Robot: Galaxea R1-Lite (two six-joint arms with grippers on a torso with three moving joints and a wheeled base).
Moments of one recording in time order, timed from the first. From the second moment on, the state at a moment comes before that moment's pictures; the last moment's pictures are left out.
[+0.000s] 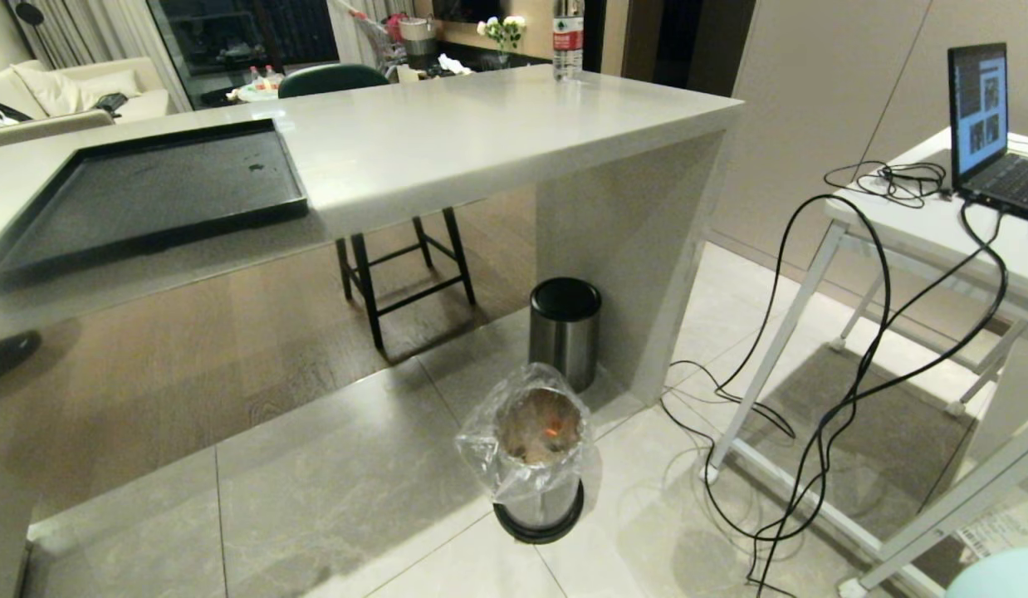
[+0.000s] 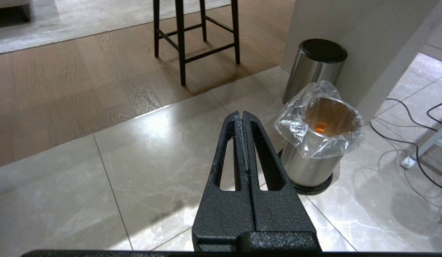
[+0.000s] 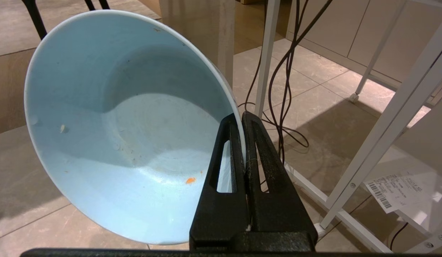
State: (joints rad) left arm 0.00 0.00 0.00 0.00 0.02 -0.05; right arm 0.00 0.00 0.00 -0.06 0.00 -0.01
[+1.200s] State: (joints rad) left arm 0.00 0.00 0.00 0.00 0.02 -0.05; right arm 0.00 0.00 0.00 -0.06 -0.01 0.04
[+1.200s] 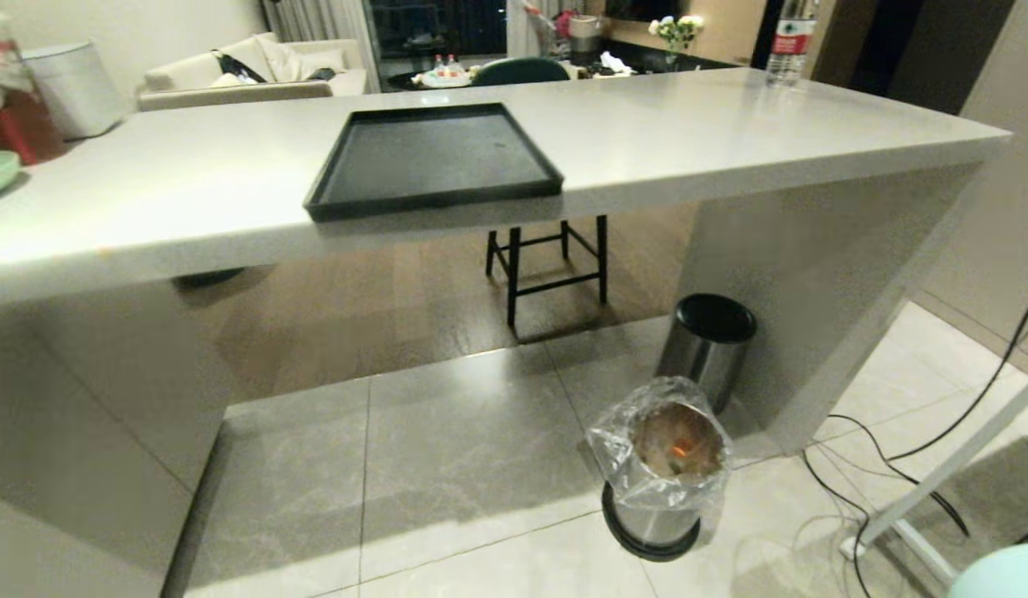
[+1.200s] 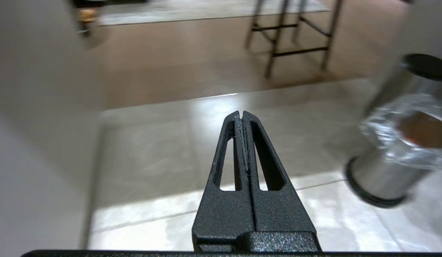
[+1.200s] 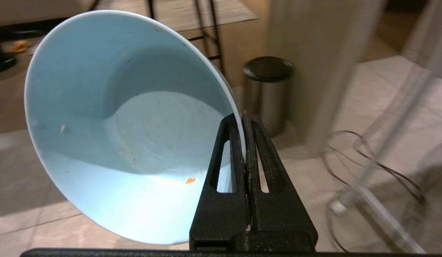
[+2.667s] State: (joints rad) left arm 0.00 0.00 0.00 0.00 0.02 -0.05; right arm 0.00 0.00 0.00 -0.06 -0.01 0.04
